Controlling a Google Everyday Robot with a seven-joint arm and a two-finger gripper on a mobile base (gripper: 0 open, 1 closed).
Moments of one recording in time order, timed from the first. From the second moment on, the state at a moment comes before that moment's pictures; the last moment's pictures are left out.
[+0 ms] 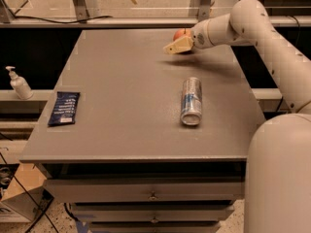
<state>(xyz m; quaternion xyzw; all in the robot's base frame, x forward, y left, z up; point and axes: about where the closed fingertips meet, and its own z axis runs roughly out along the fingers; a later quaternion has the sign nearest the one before) 0.828 -0.102 0.855 -0.37 0.78 0.20 0.47</state>
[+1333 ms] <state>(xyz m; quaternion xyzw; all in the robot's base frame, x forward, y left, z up) 0.797 -0.099 1.004 -0.45 0.67 0.16 0.57</state>
